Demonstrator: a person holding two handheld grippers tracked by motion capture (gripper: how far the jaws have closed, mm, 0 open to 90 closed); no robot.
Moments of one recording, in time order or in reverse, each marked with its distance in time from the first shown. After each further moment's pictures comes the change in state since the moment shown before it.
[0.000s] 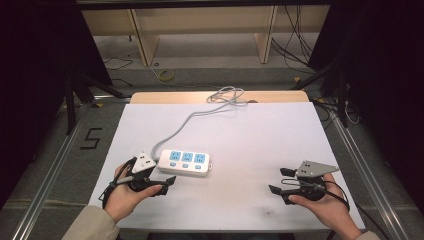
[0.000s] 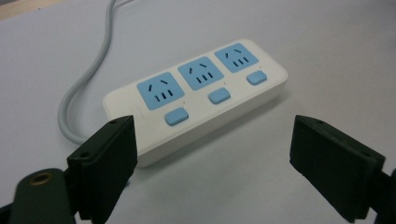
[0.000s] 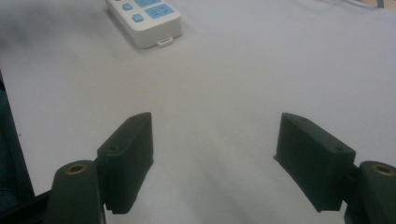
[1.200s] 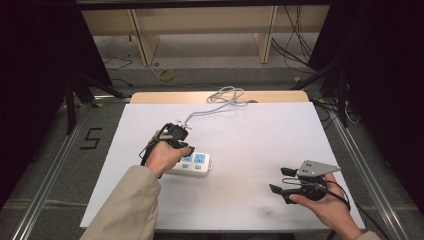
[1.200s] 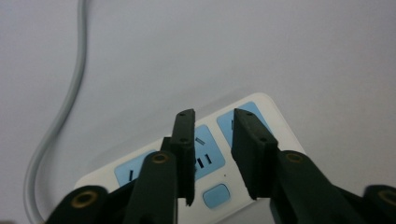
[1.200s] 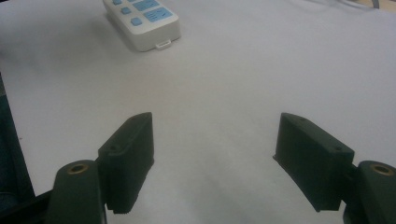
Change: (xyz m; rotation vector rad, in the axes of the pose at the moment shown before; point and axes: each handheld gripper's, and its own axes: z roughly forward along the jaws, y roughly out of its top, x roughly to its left) left arm -0.003 0.107 0.079 0.246 0.046 -0.057; right arm -0.001 0.000 -0.002 -0.007 -0.003 0.017
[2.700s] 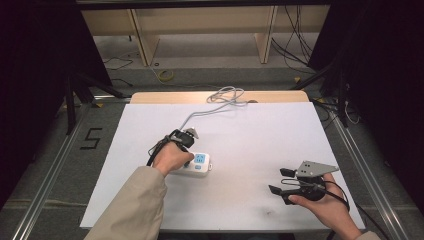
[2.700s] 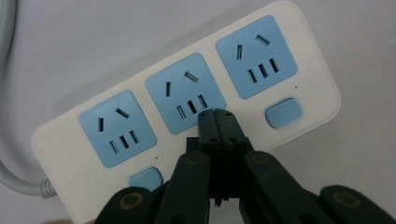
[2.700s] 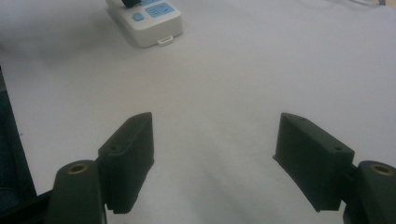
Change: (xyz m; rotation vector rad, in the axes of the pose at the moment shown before) left arm -0.008 0.000 0.032 0.396 0.011 0.025; right arm 0.001 0.000 0.002 0.015 0.006 -0.011
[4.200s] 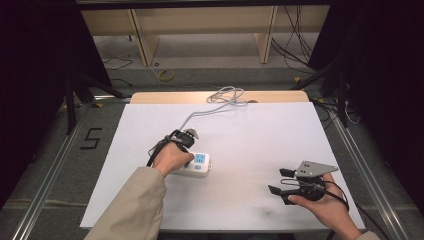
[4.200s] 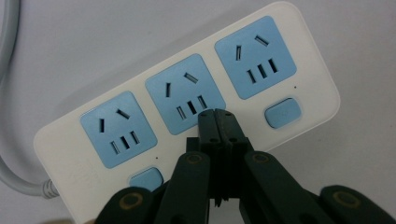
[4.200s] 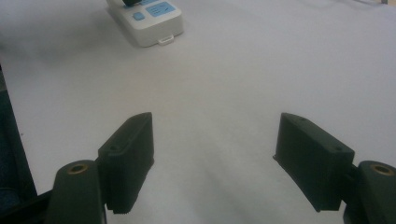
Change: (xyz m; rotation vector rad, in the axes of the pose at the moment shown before) left arm -0.001 0.000 0.000 -0.004 0.001 -0.001; right arm 0.001 0.000 0.001 0.003 0.002 0.000
